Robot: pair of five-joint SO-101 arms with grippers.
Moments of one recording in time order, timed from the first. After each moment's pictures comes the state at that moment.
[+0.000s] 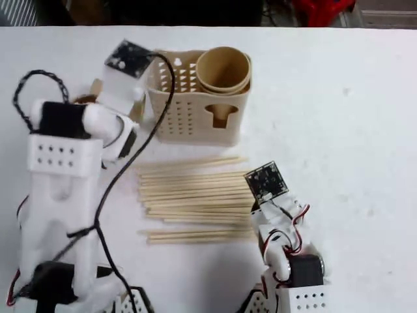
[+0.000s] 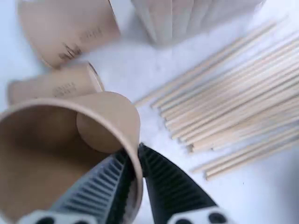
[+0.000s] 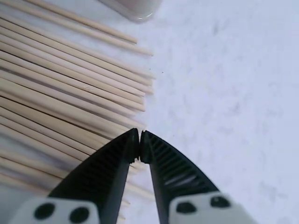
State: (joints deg) left arm 0.6 -17.6 -5.2 101.8 -17.2; right arm -8.0 -102.1 89.1 65.1 24.5
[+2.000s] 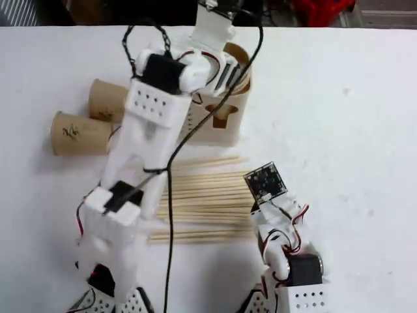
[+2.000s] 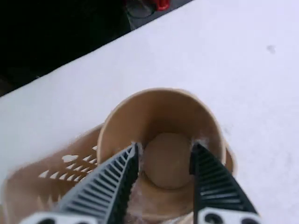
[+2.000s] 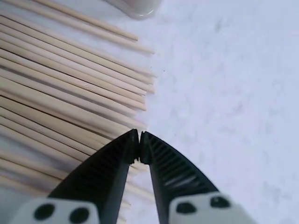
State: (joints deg) left arm 19.4 30.3 -62.0 85.9 -4.8; right arm -8.0 -102.1 90.5 64.2 24.5
